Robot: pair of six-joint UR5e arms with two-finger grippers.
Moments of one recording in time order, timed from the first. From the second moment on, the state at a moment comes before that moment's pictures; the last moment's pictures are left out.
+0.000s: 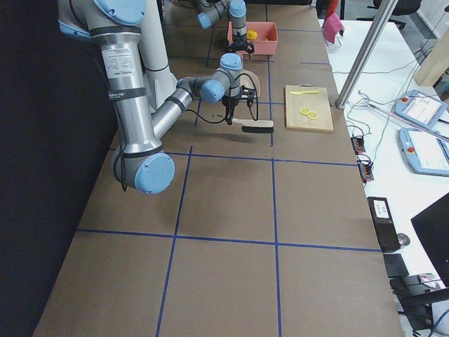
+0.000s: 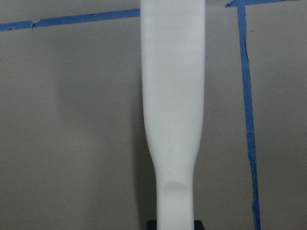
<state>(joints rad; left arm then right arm) -0.59 -2.07 -1.93 -1.38 -1.80 0.46 0.67 -1.36 2.09 -1.61 2.02 1.15</state>
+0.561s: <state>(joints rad) -0.87 -1.90 -2.00 -1.38 -1.82 0.46 0.74 -1.49 2.12 -1.60 2.04 1.00</state>
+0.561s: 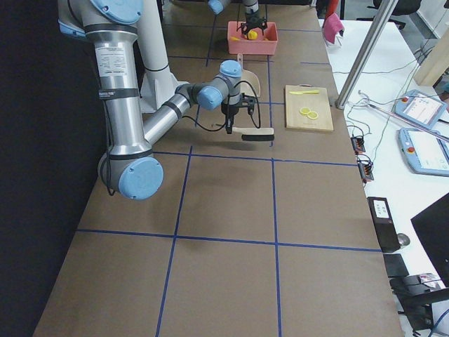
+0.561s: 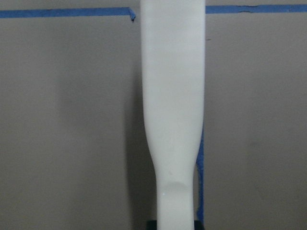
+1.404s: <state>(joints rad) -1.28 -1.85 -1.72 -1.36 -2.13 0.45 0.86 -1.92 1.98 -1.07 2.23 0.90</state>
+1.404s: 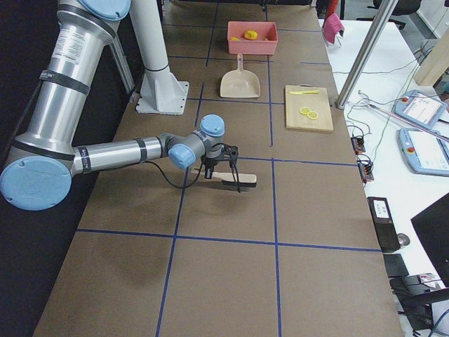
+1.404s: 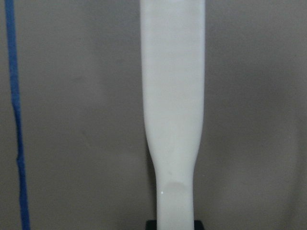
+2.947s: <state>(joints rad) -1.58 -1.75 -1.52 -1.38 -2.38 0.23 1.25 -1.92 1.86 -1.11 2.36 0.61</state>
